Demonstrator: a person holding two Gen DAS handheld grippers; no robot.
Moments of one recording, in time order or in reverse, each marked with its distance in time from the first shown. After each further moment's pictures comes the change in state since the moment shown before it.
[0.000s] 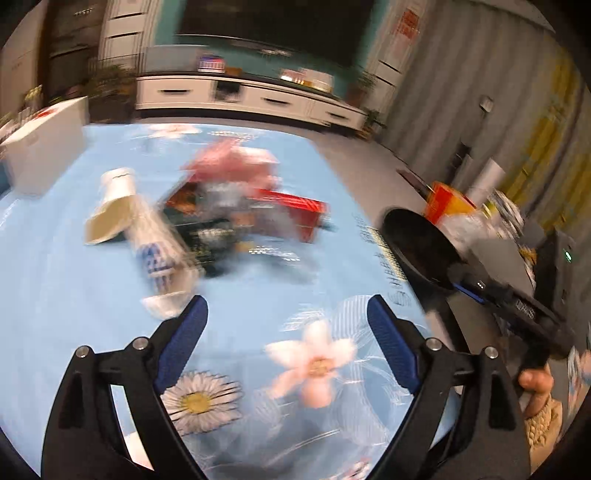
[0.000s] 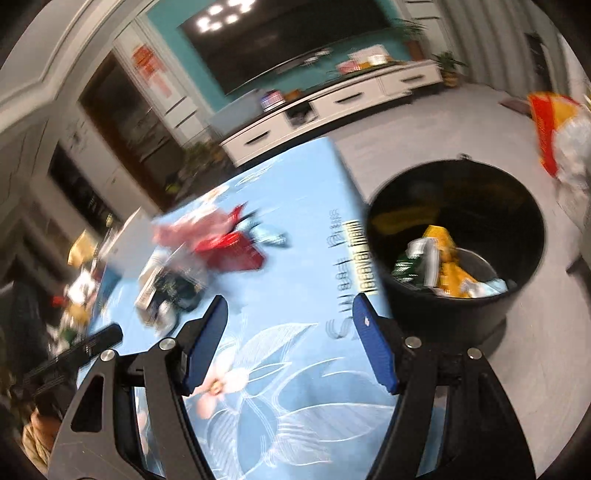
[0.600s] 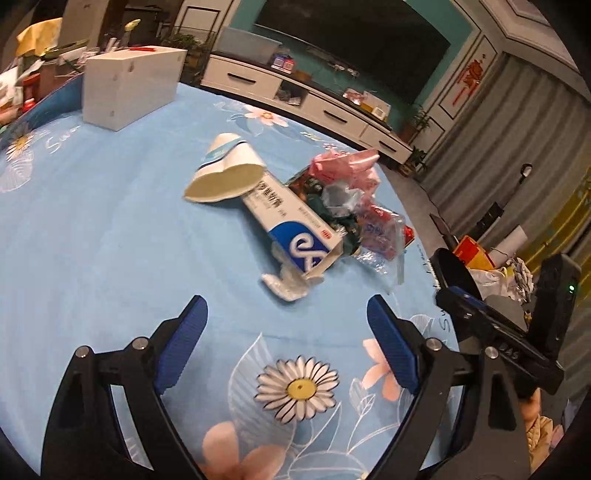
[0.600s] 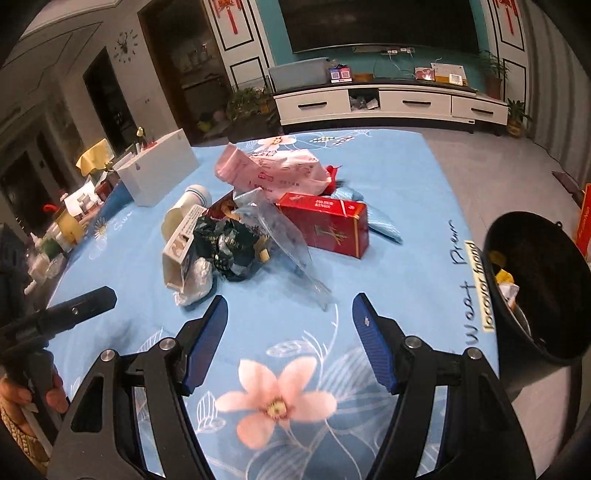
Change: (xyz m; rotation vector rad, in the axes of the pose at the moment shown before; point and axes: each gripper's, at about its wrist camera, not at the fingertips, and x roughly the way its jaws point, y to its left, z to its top) left arm -0.008 0.098 -0.018 -0.228 -0.031 0.024; right arm 0.081 0.110 -0.011 -0.311 0.108 -0.008
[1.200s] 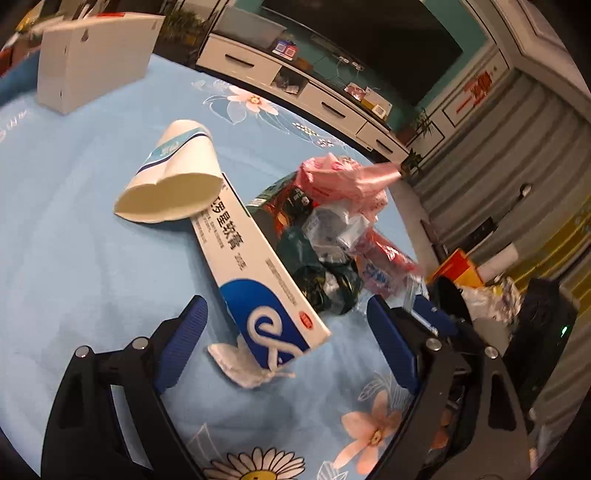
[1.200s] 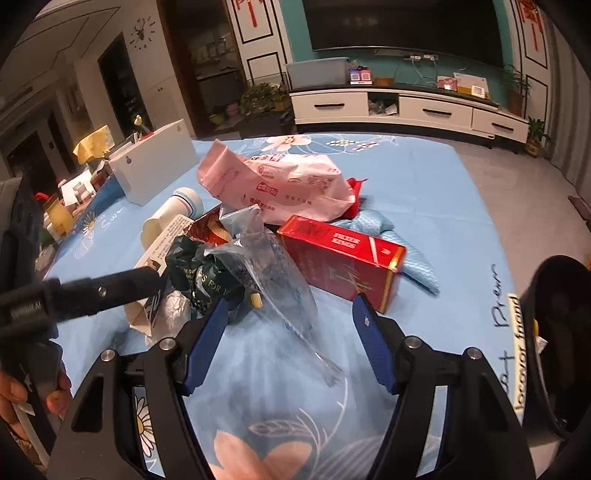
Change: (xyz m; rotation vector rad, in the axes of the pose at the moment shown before) left arm 0.082 -0.009 0.042 -0.107 0.048 -0.061; right arm 0.063 0.000 0.028 -0.082 0.003 0.028
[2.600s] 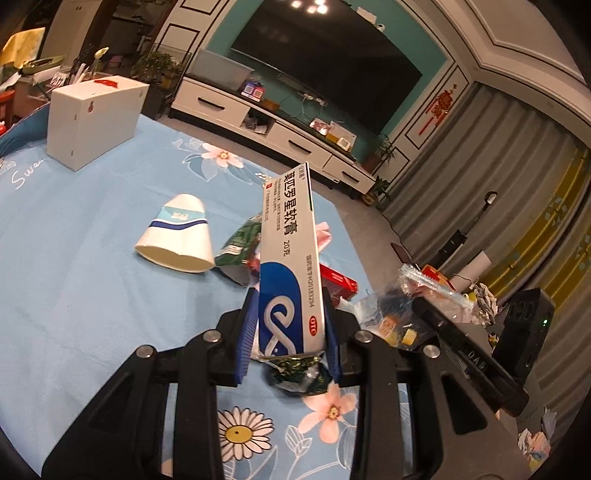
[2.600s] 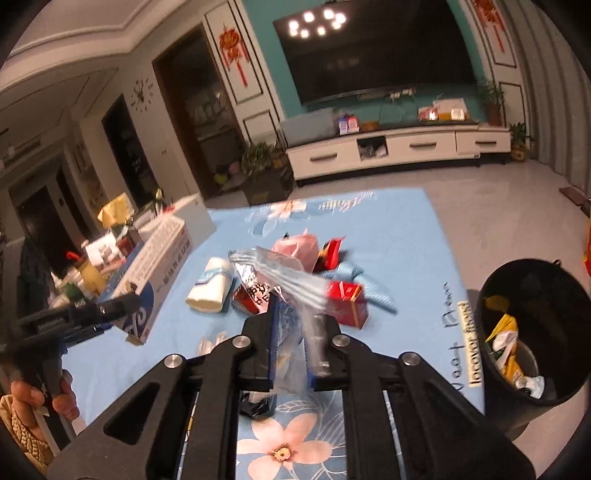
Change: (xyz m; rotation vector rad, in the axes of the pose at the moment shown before) left arm -0.093 -0.020 -0.010 0.092 -0.151 -0.107; right arm -0.113 -0.018 -0.002 0.115 -0.238 0.042
